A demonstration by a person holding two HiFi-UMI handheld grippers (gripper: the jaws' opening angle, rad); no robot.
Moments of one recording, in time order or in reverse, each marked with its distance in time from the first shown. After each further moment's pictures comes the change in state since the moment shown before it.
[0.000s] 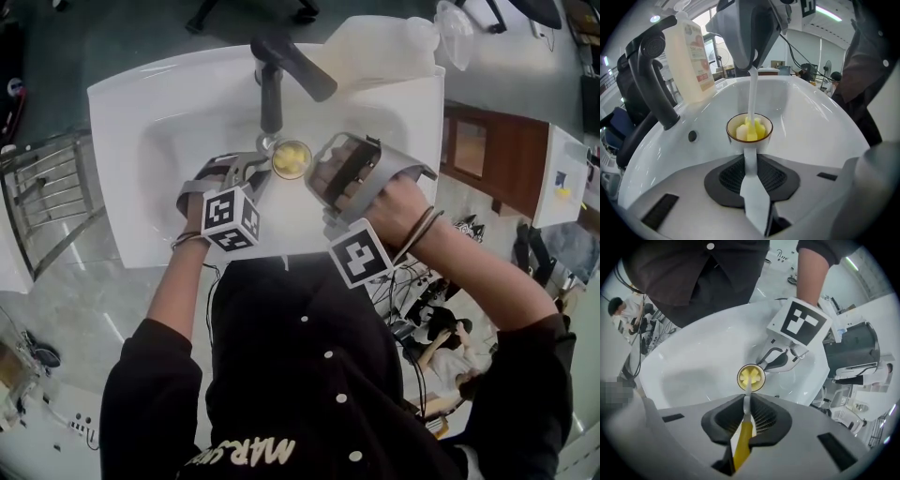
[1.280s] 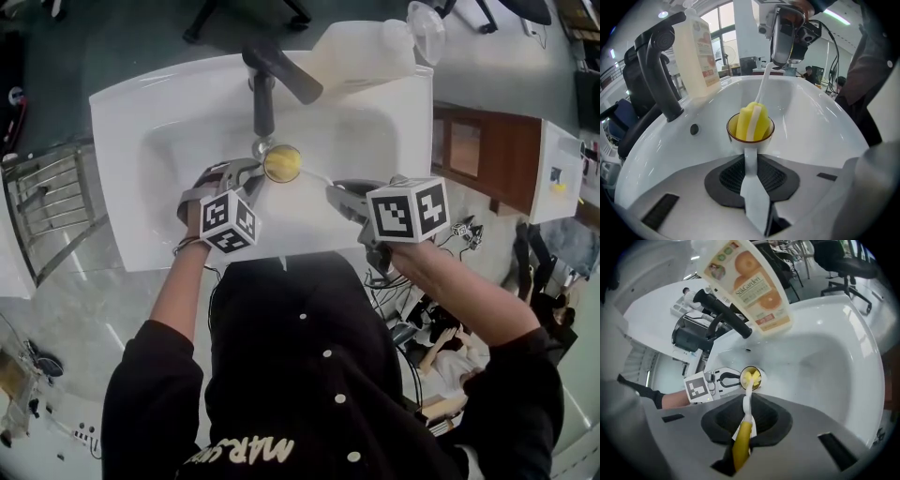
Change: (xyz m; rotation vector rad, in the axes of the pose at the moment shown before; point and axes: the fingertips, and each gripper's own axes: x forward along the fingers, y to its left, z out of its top) left arm -0.001 -0.003 -0.006 -0.061 0.014 0.023; right arm -0.015 0.037 -0.012 2.475 -0.623 0.350
